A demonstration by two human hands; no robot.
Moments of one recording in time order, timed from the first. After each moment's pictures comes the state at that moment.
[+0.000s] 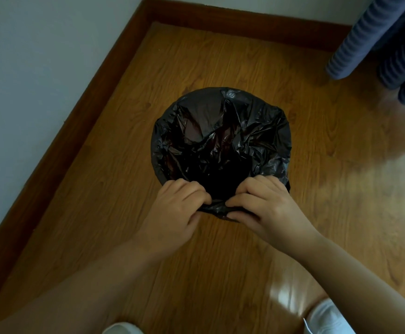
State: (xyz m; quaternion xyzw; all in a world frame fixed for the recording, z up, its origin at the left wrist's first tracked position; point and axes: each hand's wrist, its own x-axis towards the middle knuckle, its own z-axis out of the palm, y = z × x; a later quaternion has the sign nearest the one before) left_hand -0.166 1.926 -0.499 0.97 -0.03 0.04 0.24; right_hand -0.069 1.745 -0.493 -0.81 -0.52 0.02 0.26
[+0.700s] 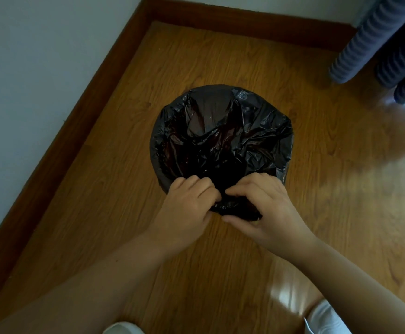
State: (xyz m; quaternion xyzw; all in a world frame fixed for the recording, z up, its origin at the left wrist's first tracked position) left_hand -0.153 1.913 -0.494 0.97 -0.06 0.04 0.21; right_hand -0.077 1.748 -0.490 -0.82 -0.46 0.05 0.34
